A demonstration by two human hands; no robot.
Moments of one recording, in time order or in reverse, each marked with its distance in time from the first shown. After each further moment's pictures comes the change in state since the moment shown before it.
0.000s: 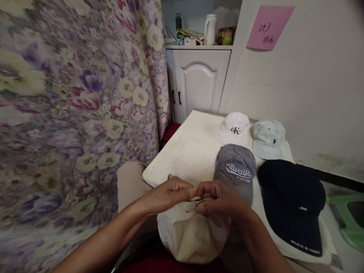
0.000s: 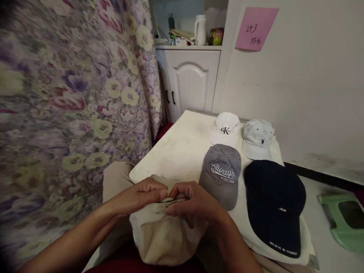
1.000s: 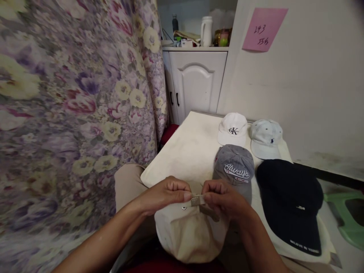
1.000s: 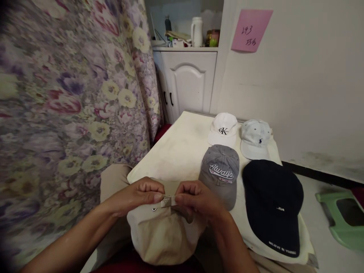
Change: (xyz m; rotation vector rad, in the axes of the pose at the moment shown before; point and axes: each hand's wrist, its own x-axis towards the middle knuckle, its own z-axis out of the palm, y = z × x) left_hand 0.001 -0.008 -0.009 -0.187 0.016 -0.094; right_hand 0.001 0.013 -0.016 0.040 0.014 -0.195
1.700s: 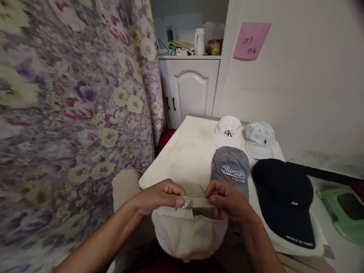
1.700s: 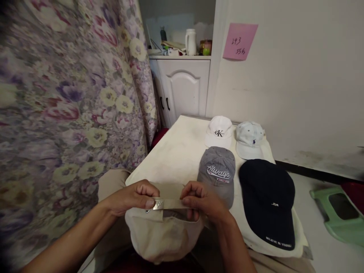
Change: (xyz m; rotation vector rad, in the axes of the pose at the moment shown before) left_hand -0.004 0.001 -0.014 -0.039 -0.097 -0.048; right_hand -0.014 0.010 -0.005 0.089 0.100 0.023
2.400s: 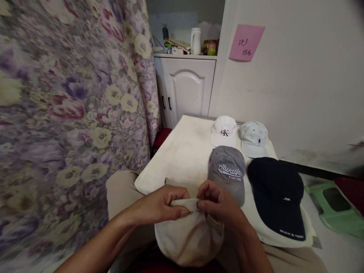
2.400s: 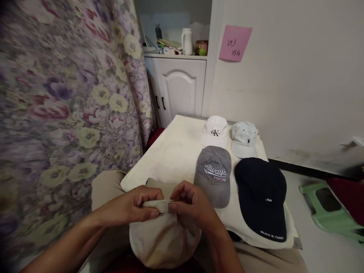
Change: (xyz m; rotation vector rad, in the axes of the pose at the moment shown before) left_hand -0.003 0.005 0.013 0.365 -0.067 0.147; right_hand 0.000 -0.002 0.036 -0.076 0.172 -0.142
